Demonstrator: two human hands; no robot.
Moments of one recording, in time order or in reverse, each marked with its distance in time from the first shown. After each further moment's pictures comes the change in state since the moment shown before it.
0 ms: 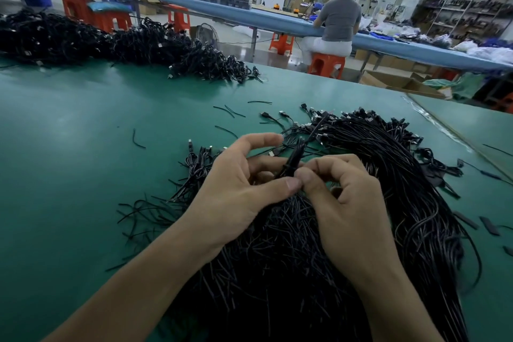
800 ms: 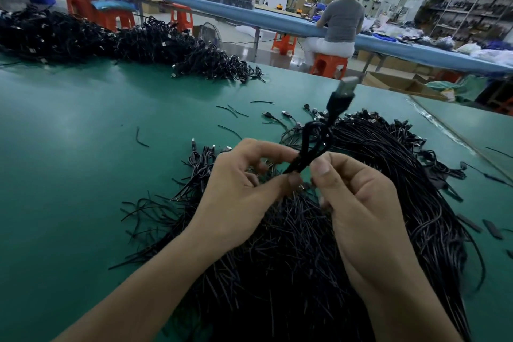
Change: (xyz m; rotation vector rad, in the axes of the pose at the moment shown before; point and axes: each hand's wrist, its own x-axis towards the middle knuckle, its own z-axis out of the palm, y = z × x) left_hand 0.002 -0.008 -0.001 0.312 0.133 0.280; right_hand 0.001 -0.011 -0.002 0.493 -0.036 0.153
